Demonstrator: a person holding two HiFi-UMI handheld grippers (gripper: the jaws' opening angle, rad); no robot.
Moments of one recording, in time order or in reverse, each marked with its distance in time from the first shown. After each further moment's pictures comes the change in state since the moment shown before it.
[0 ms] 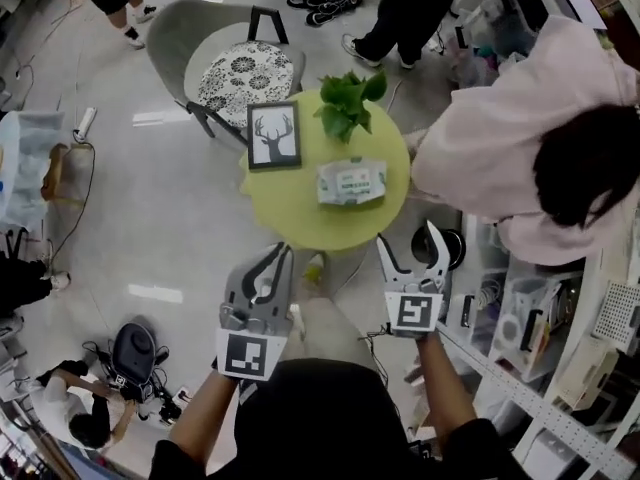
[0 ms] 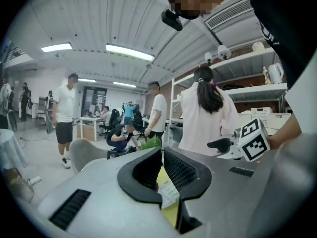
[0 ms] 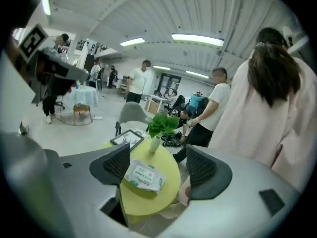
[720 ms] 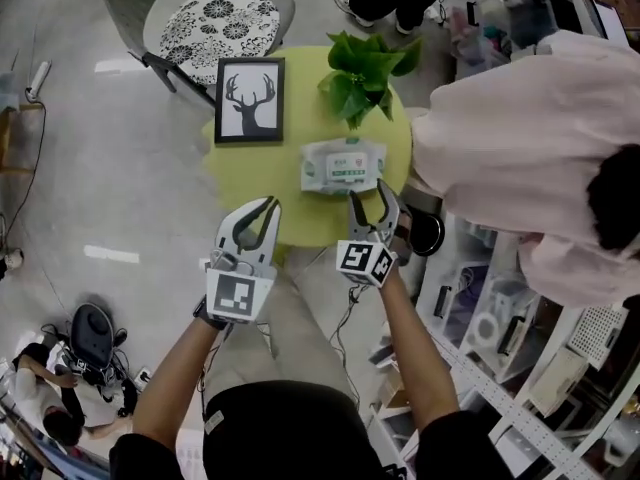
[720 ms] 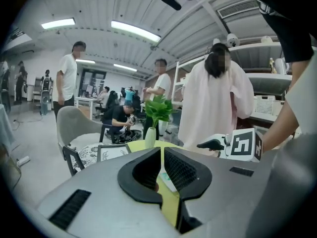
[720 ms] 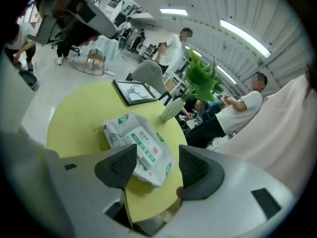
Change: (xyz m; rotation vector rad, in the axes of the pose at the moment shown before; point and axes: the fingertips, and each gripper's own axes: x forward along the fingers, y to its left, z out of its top) left arm 0.114 0.055 -0.176 -0.044 0.095 -0.059; right arm 0.175 0.068 -0.146 -0.371 0.238 0.010
